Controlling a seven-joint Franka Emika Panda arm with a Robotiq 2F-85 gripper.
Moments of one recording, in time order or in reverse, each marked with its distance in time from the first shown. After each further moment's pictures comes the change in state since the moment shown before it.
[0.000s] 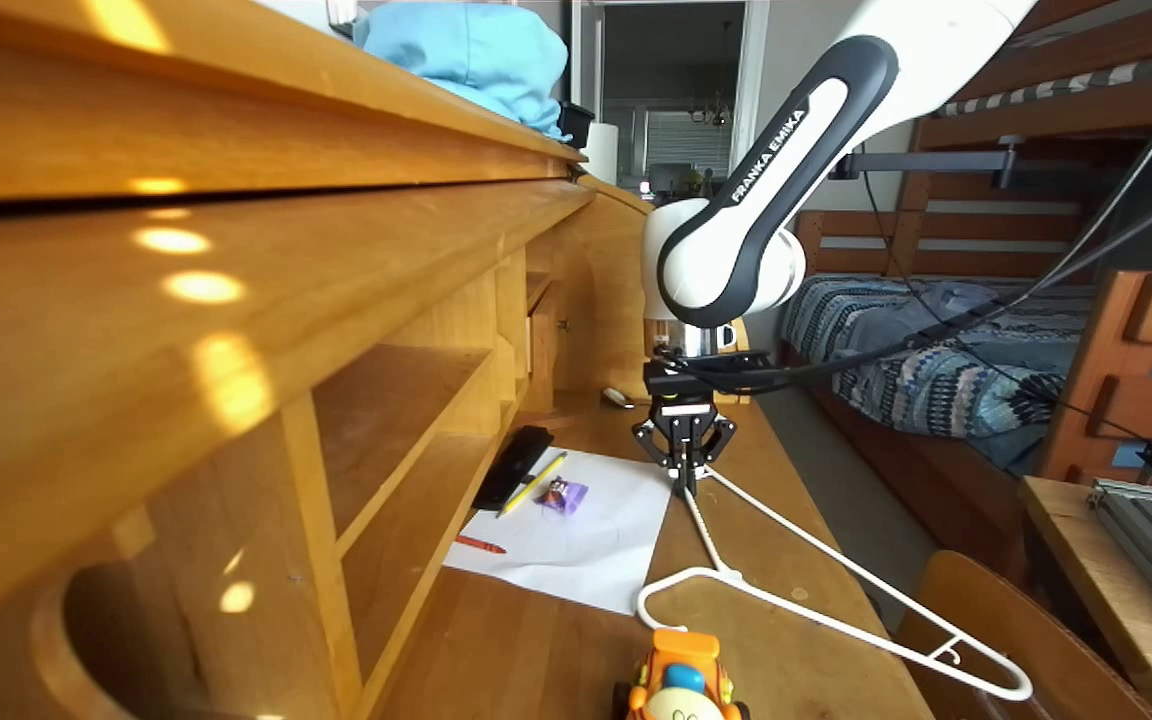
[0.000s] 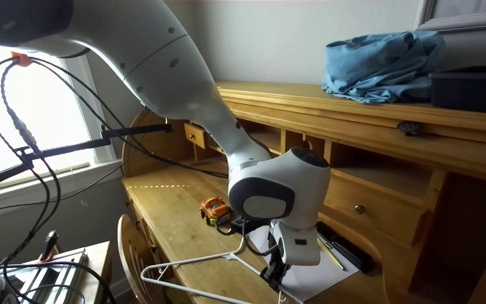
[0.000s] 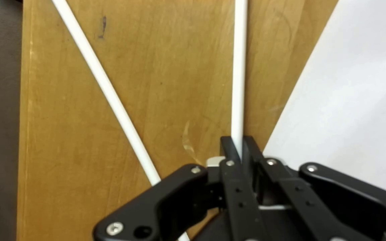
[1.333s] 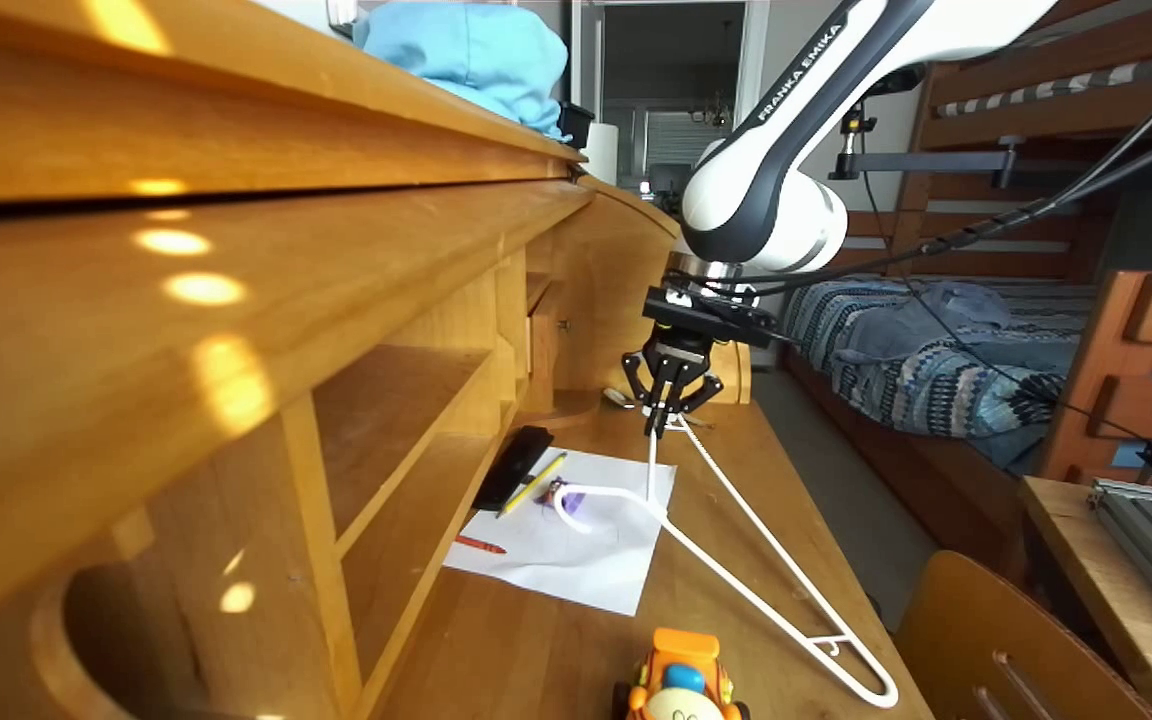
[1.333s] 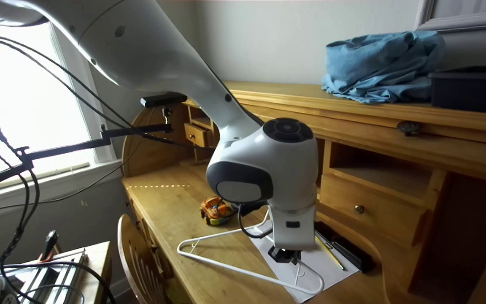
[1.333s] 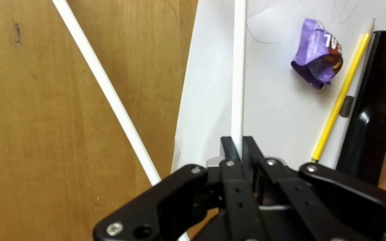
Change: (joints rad) arm -0.071 -0.170 0.071 -0.135 0.248 0.246 -0.061
